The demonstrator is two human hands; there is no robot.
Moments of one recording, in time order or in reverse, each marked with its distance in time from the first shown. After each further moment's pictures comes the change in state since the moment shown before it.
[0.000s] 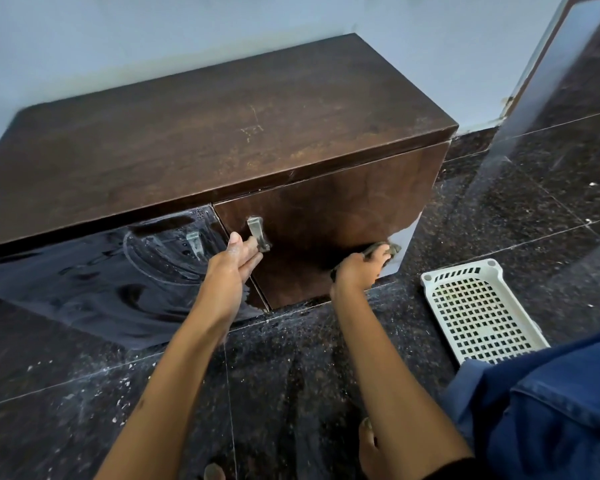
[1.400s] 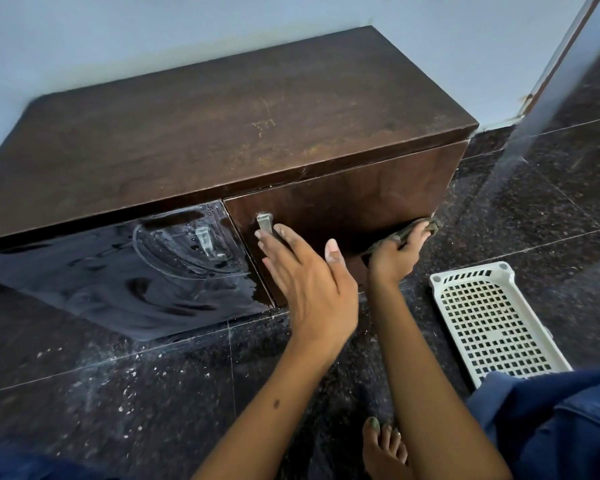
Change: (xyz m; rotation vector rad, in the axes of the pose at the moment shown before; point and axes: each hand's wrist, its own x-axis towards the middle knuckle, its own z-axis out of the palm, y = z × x) left_hand -0.019 -0.020 0.095 0.556 0.277 0.312; right_hand 0.024 -0.025 -0.022 -0.040 0.029 -0.273
